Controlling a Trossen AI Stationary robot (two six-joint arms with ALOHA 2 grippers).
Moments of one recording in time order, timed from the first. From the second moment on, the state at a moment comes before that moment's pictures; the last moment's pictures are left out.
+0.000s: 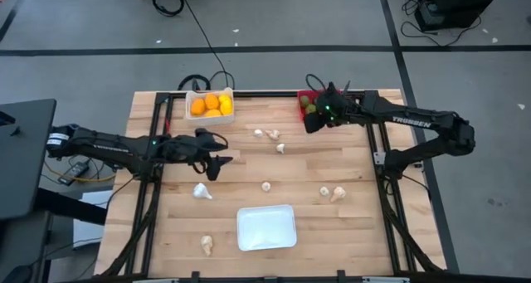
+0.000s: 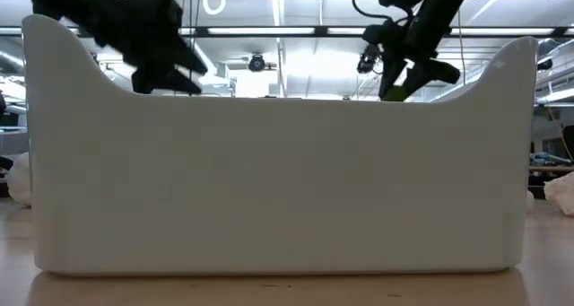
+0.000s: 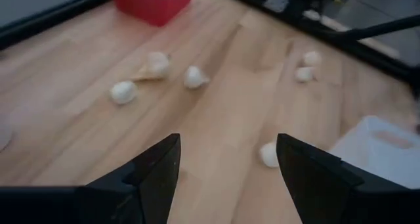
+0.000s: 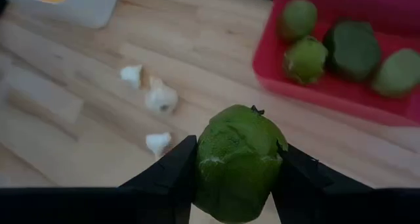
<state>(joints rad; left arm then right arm) -0.05 0.91 0.54 -0.11 -0.27 -0.48 -0.37 1.28 1.09 -0.79 0.19 0.78</state>
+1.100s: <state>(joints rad) -0.01 0.96 0.42 0.23 -0.43 -0.56 -0.81 1.55 1.09 -0.72 0.11 0.47</state>
